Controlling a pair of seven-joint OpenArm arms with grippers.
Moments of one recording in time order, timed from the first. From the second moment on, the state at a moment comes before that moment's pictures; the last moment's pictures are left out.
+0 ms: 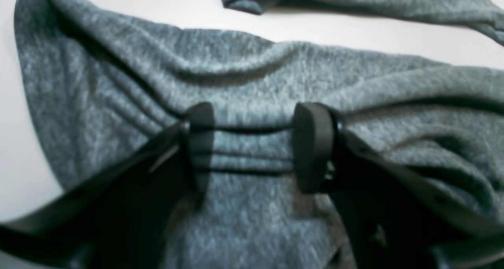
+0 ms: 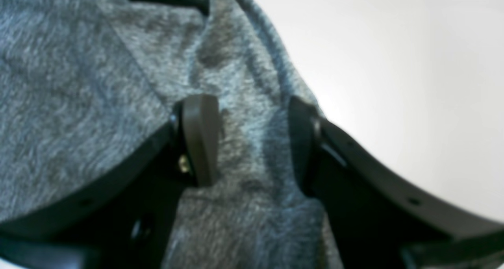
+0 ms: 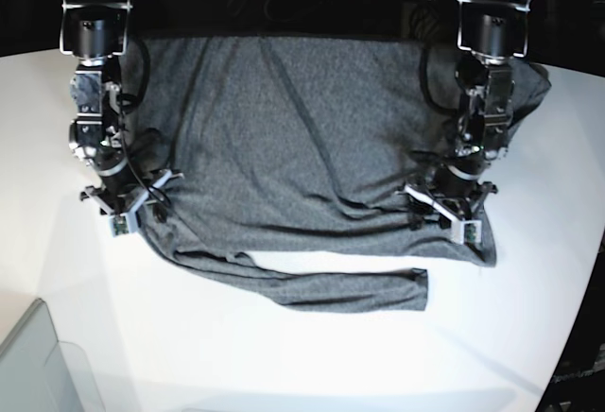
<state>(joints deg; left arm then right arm) -7.5 -11.5 0.6 65.0 -19.5 -8.9 13.9 6.9 12.6 7.8 61.6 -1.6 20.5 -9.4</state>
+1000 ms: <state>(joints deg) -36.1 -4.5 -6.5 21.2 -19.2 -8.9 -1.8 8.6 11.1 7.8 61.7 -1.4 20.5 -13.7</state>
